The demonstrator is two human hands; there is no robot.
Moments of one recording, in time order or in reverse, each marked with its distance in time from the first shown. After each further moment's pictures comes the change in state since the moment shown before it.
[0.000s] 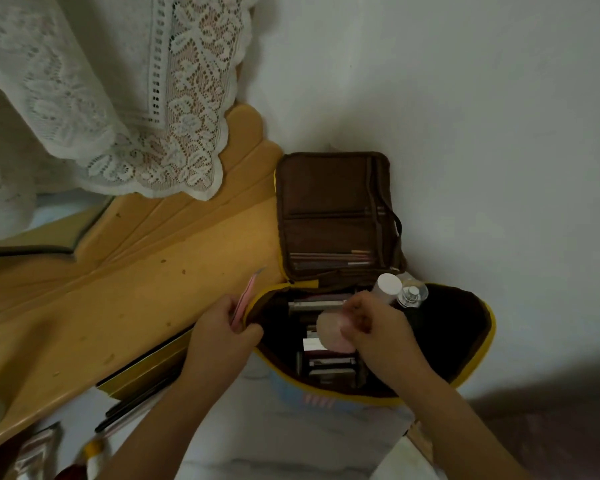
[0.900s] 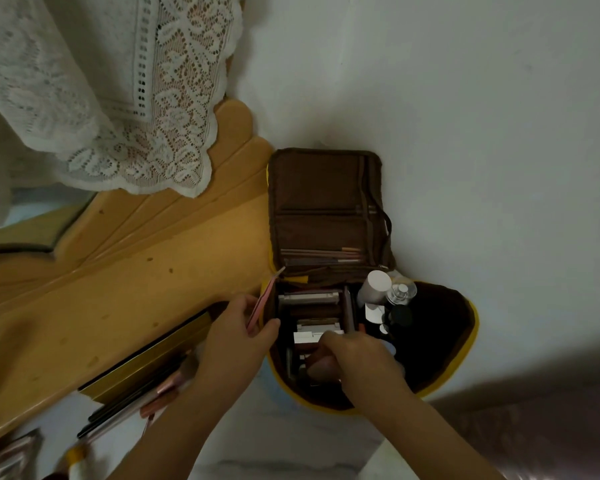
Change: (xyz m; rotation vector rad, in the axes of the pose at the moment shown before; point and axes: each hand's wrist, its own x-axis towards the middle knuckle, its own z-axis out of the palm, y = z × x) left_hand -0.002 0.000 0.019 -0.104 -0.085 -0.012; right_hand -0.019 -0.005 0.014 -0.746 -0.203 -0.099
